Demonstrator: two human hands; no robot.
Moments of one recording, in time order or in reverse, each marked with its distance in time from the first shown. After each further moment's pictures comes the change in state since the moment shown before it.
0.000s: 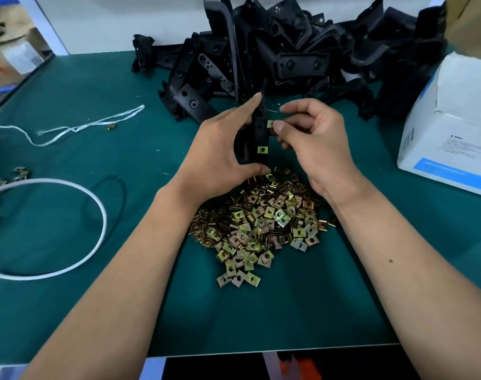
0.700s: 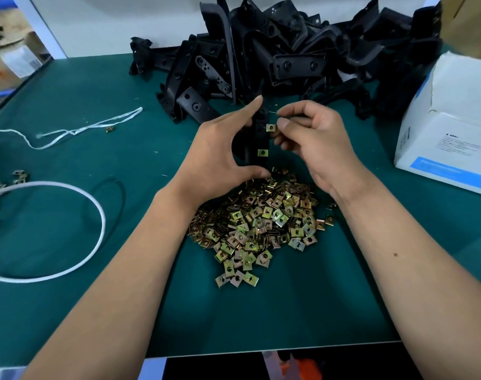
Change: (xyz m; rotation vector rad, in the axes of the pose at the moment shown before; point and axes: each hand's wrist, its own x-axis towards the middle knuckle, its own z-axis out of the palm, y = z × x) left_hand -0.001 0.001 0.001 -0.024 -0.007 0.007; right_hand 0.004 -0.002 -0.011 0.087 -0.107 0.086
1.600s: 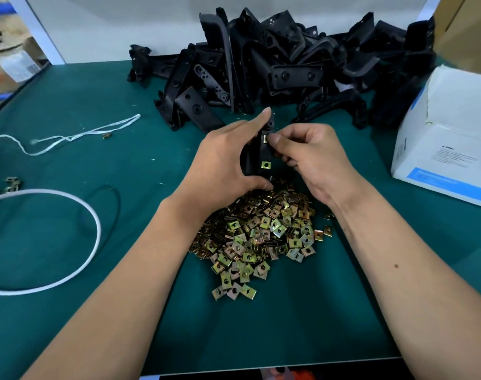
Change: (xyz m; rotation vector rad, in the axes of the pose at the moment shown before) left_hand 0.006 0.013 0.005 0.023 -0.017 0.026; right_hand -0.001 0.001 0.002 -0.097 -0.020 0.040
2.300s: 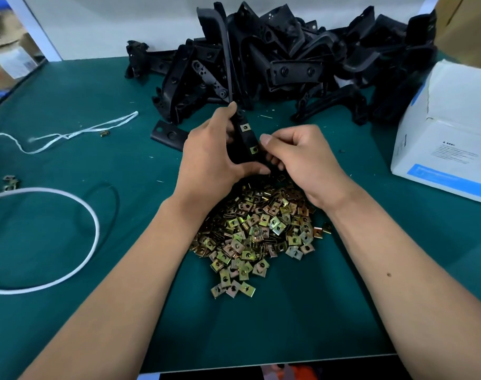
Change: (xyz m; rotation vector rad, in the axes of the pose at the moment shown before) left_hand -0.003 -0.004 0.004 0.034 0.204 -0.258; right_hand -0.007 -0.001 0.010 -0.228 -0.015 -0.031
